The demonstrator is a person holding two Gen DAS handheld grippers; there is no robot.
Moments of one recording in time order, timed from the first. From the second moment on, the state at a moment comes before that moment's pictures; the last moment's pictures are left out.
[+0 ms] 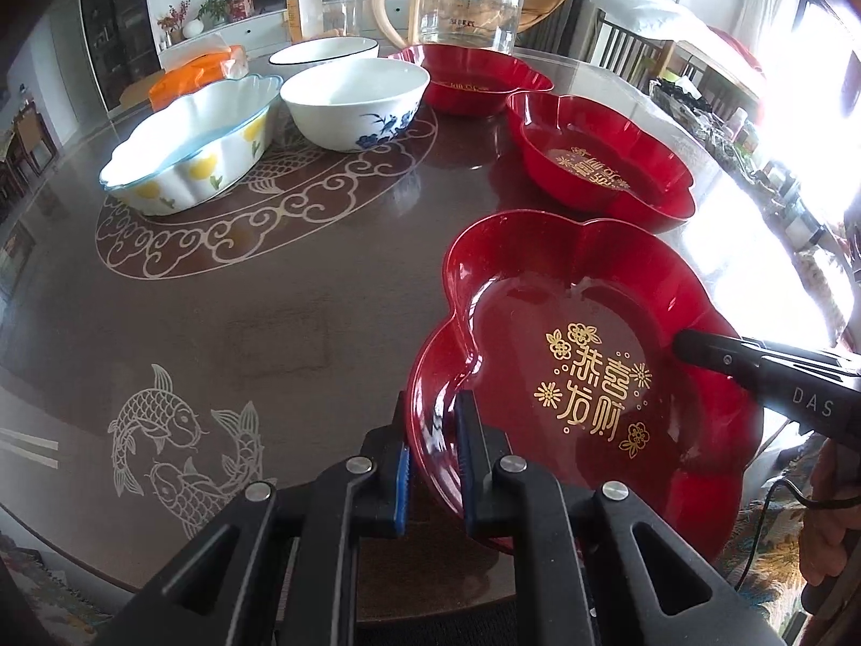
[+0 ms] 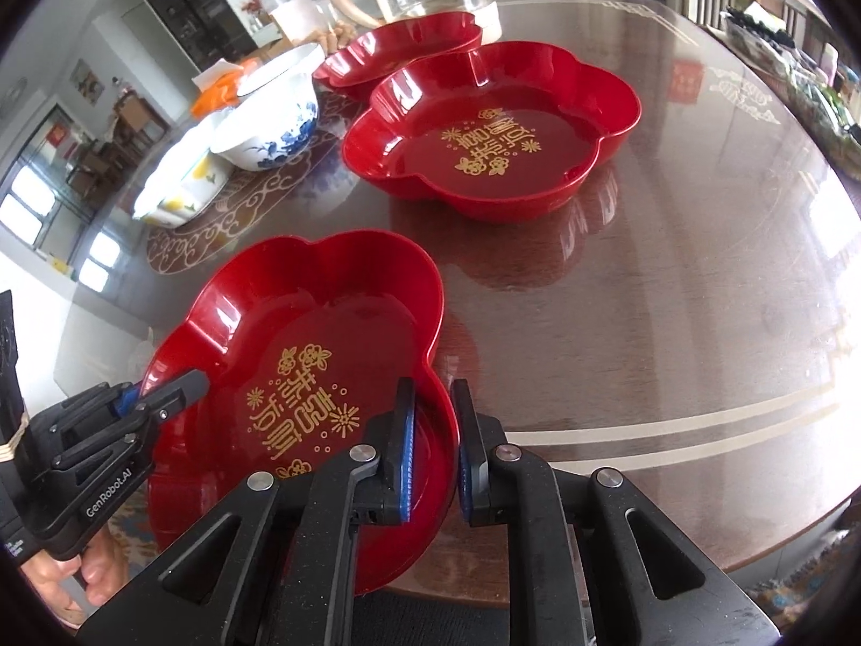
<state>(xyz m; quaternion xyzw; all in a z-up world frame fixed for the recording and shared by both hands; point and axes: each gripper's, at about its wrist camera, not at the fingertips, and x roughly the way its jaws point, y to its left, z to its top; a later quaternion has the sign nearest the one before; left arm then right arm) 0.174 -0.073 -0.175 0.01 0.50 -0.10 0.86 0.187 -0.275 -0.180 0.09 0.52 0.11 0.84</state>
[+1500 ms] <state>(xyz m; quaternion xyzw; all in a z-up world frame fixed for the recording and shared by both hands) 0.138 -0.028 -0.025 0.04 0.38 0.01 0.92 0.091 -0.302 -0.015 0.01 0.29 -0.06 0.95</state>
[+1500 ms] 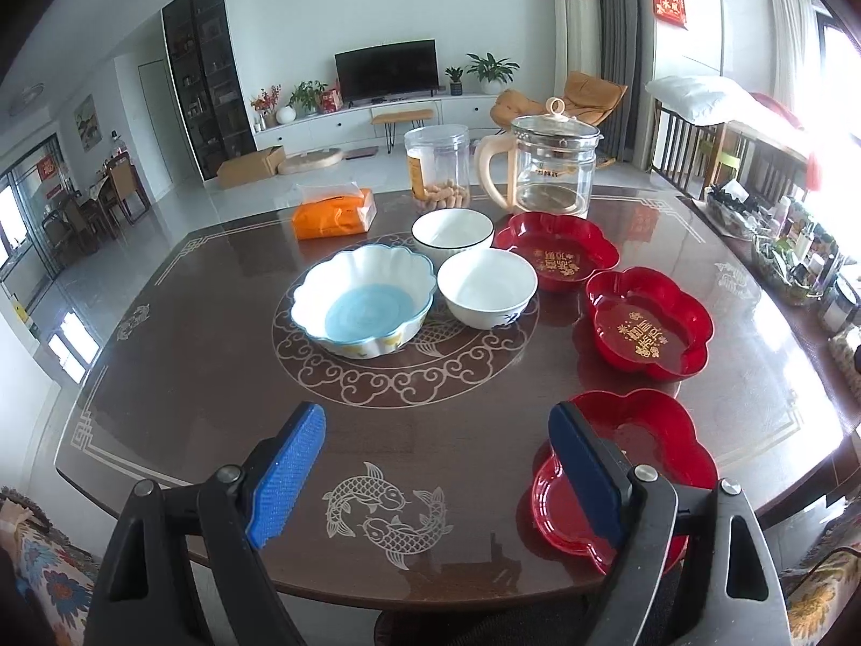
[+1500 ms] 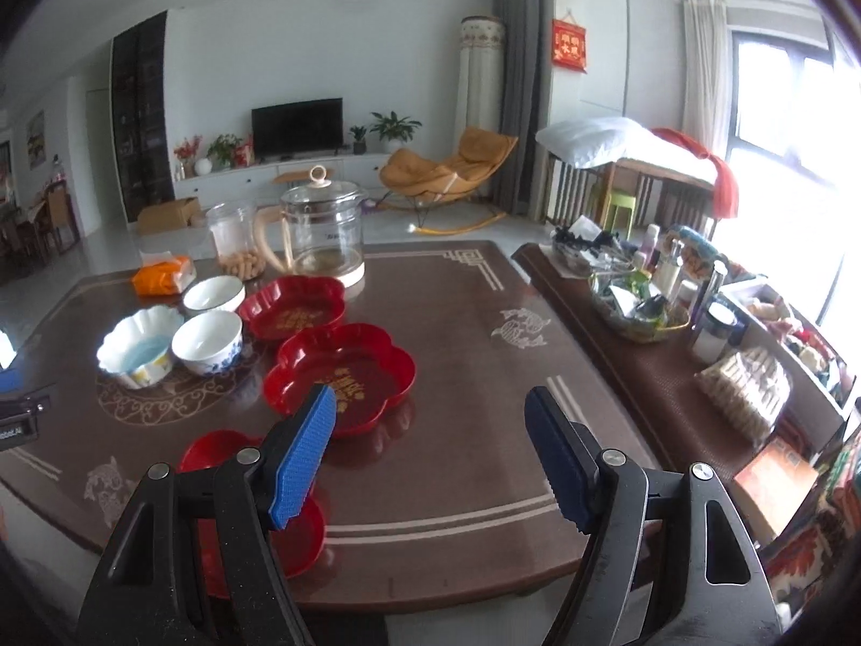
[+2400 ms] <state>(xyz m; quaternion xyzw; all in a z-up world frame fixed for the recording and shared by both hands) 0.140 -0.037 -0.045 0.08 0.39 0.06 0.92 0.098 -0.273 -0.042 -0.01 0.35 -0.04 0.94</state>
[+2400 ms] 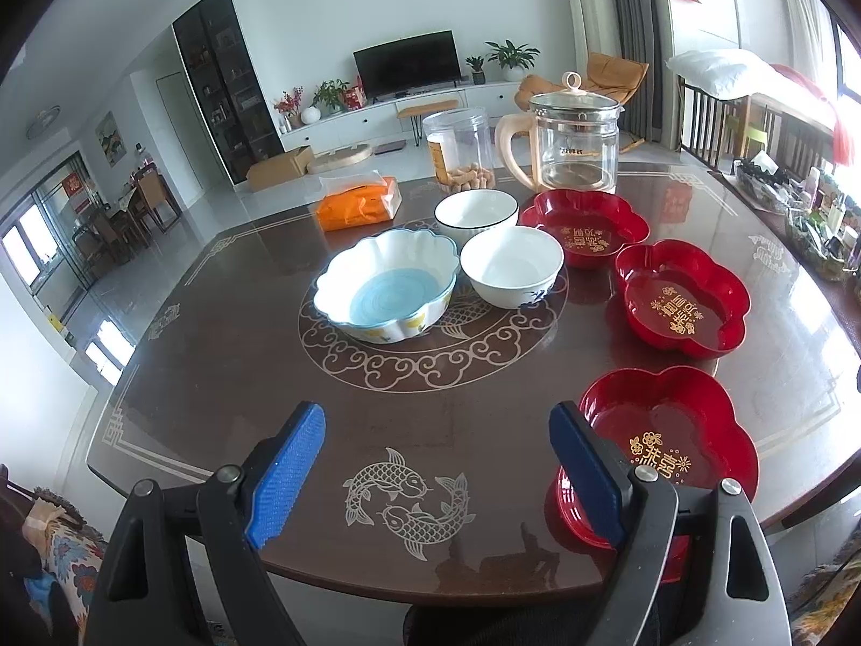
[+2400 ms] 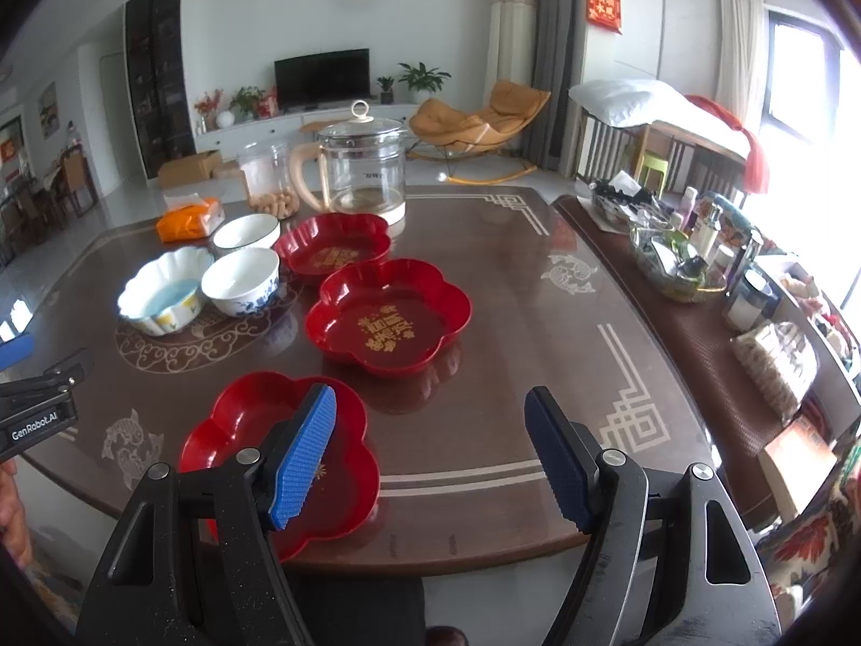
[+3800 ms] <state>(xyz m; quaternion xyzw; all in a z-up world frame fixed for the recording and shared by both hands) 0.193 -0.042 -0.071 0.00 0.49 -0.09 0.87 0.123 -0.303 -0.064 0.01 0.39 -0.05 0.92</state>
